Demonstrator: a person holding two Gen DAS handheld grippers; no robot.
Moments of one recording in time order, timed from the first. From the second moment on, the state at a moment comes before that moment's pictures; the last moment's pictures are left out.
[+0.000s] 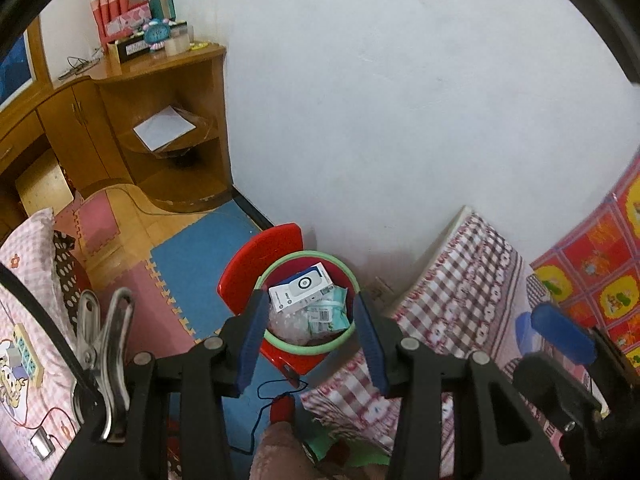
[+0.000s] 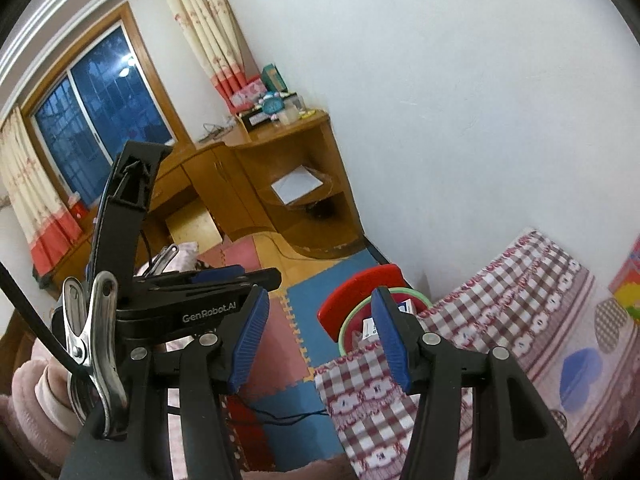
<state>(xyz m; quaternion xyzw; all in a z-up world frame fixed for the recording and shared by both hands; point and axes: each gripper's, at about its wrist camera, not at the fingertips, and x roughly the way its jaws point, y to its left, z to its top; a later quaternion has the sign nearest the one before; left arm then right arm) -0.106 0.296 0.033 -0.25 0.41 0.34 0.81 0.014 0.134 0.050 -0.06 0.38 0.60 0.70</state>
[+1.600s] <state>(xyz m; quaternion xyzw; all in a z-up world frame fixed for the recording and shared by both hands) -0.044 -0.006 0.058 -0.10 0.45 0.08 0.88 0.007 -0.230 0.060 0.06 0.40 0.30 0.86</state>
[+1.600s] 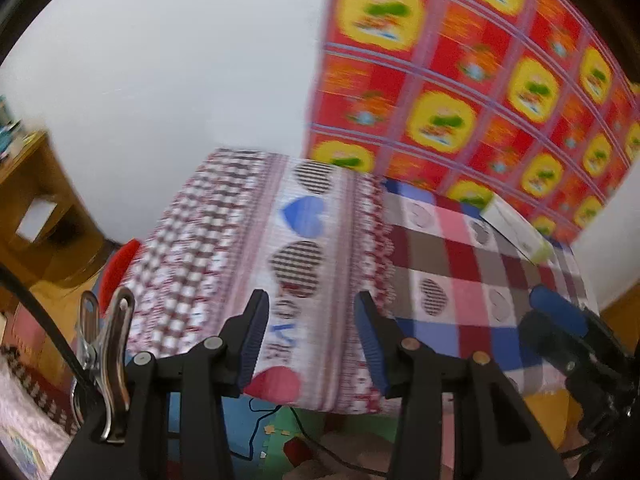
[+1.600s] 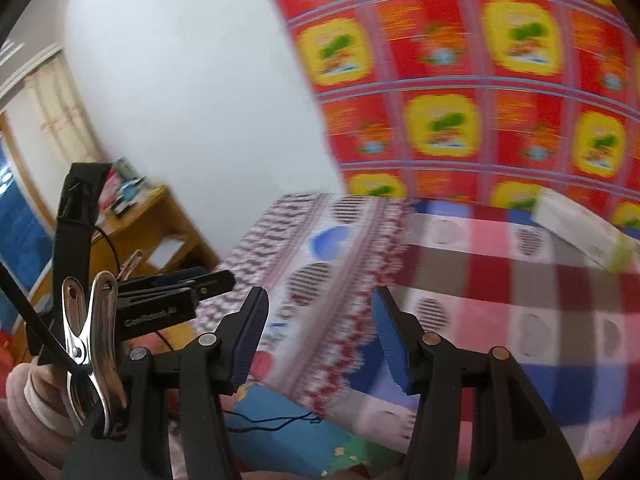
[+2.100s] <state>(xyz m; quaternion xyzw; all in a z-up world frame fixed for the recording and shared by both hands) 0.067 -0.155 0.040 -0.11 0.48 -0.02 0.87 0.101 -0.409 0.031 0.10 0.43 0.18 0.88</state>
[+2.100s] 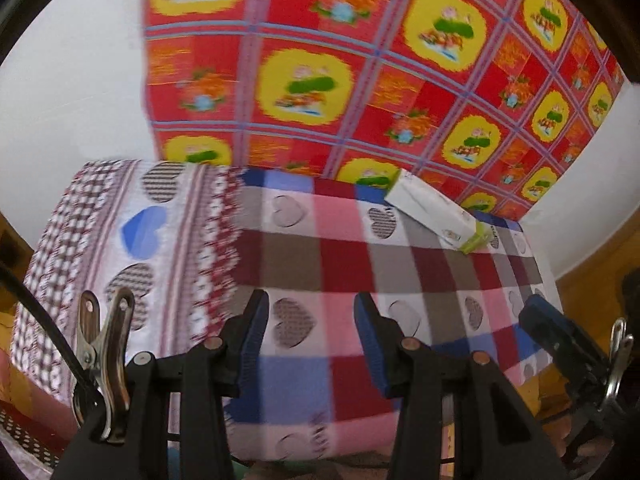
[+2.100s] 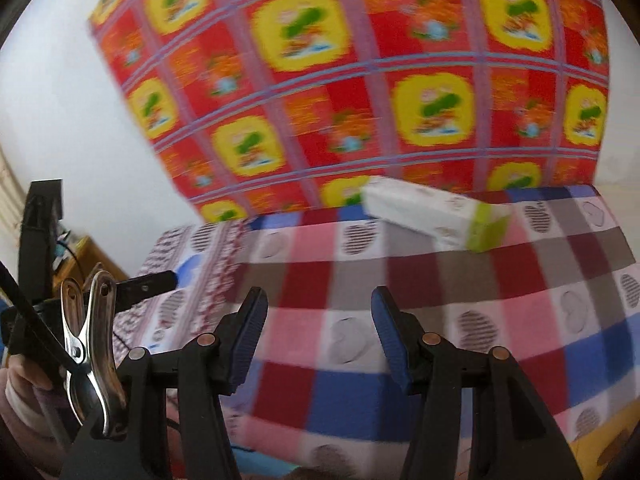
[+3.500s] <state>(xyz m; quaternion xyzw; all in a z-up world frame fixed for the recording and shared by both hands) 0.157 -0.210 -0.021 -0.16 0.53 0.09 0.83 0.238 -0.401 -0.078 -0.01 0.48 0.34 0.81</state>
